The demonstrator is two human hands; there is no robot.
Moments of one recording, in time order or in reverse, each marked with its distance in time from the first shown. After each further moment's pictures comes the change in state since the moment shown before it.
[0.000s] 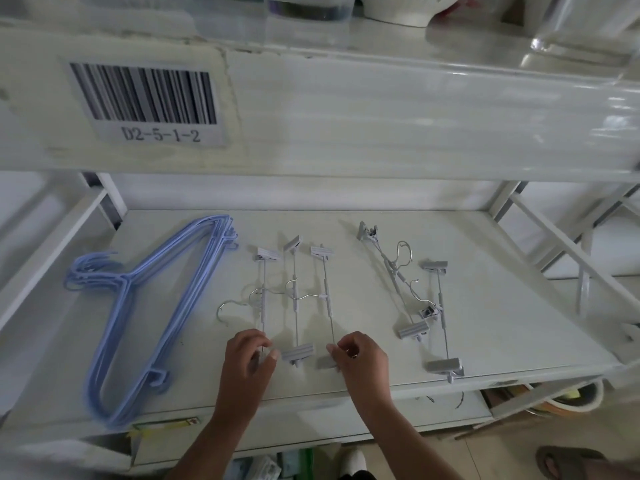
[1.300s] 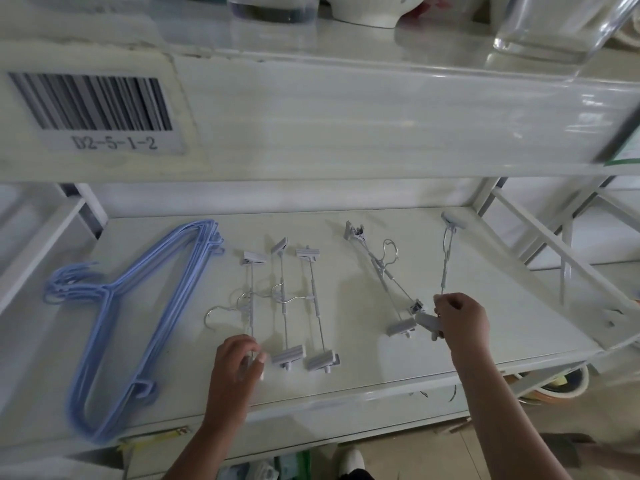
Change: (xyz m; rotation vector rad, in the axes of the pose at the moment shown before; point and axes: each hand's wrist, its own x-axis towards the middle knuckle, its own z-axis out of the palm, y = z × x) left_hand 0.000 -0.001 -0.003 -0.071 -0.044 -0.054; right_hand 0.065 0.017 -0.147 0.050 0.373 0.200
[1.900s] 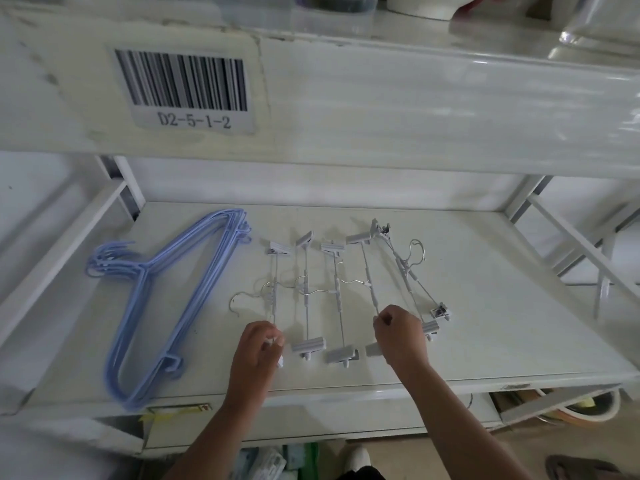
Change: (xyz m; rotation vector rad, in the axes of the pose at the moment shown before) left_hand 0.000 0.006 -0.001 -0.037 0.021 -0.001; right_hand -0.064 -0.018 0.091 -0.303 -0.320 -0.181
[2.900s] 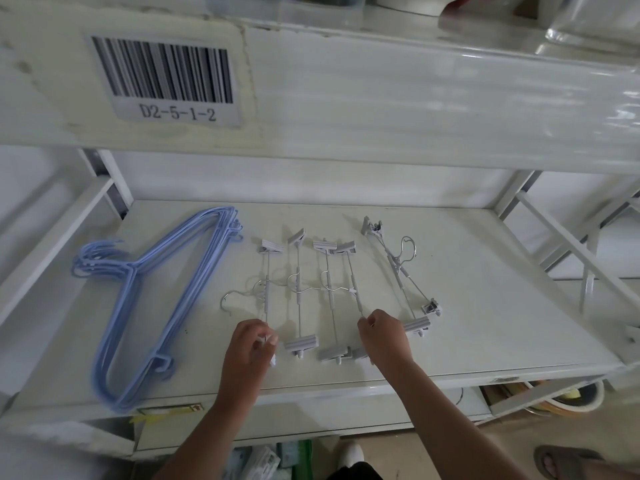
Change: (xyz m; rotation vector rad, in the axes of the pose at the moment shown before) left_hand 0.000 -0.008 0.001 0.012 -0.002 -0.011; right_hand 0.009 0.012 0.022 -0.064 -0.122 0.052
